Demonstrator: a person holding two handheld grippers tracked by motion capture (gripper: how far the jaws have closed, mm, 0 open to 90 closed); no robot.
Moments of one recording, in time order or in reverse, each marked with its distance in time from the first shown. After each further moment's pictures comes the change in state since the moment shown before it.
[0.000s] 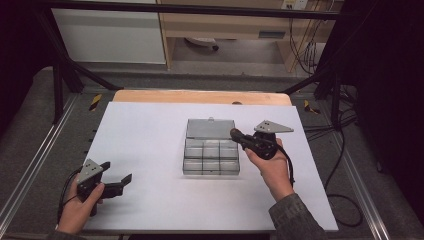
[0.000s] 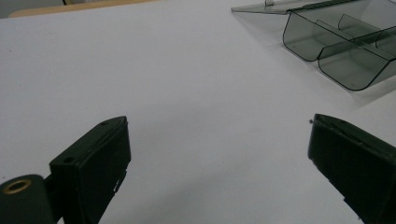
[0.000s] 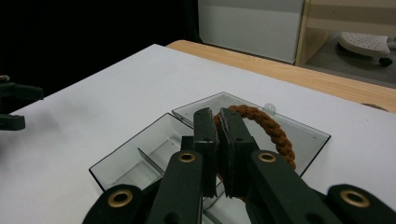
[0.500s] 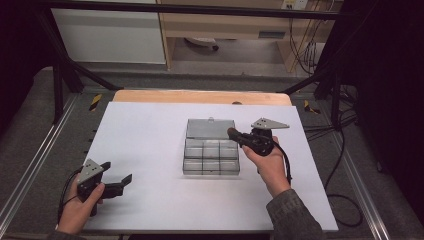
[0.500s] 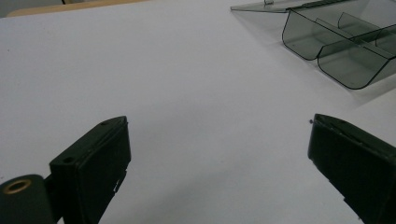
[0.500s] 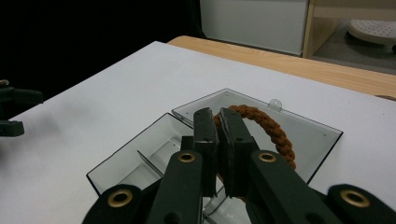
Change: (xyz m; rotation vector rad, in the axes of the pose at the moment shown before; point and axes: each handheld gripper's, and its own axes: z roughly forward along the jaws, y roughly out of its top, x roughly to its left) left arm 0.000 0.000 0.000 0.004 -0.001 0.005; right arm -0.007 -0.001 0.014 0.022 0.021 0.045
